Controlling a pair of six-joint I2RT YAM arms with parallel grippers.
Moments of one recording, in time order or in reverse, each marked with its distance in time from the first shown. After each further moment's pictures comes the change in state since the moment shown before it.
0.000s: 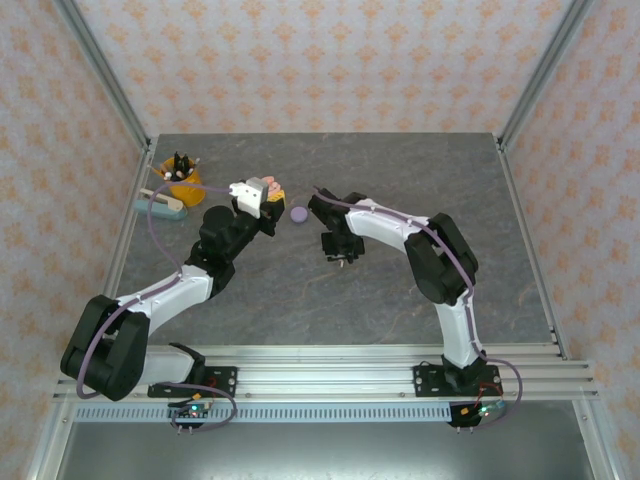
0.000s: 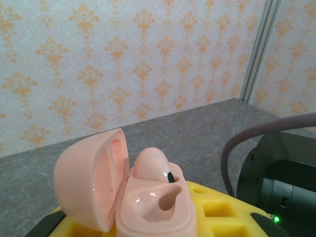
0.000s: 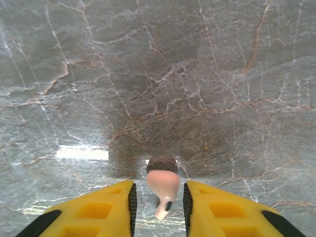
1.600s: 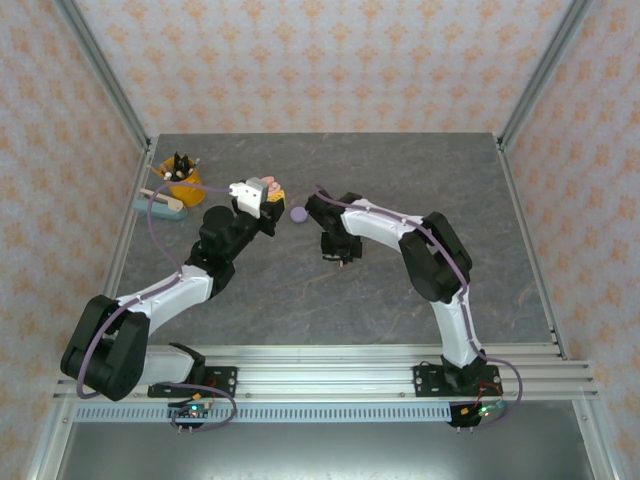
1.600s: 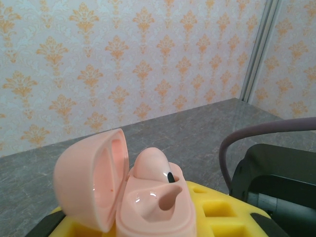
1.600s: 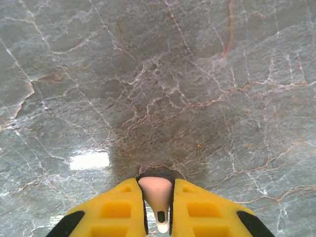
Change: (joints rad) left arm 0.000 0.000 -0.001 0.001 0.000 0.000; right arm 0.007 0.032 0.013 -0.019 0.028 0.164
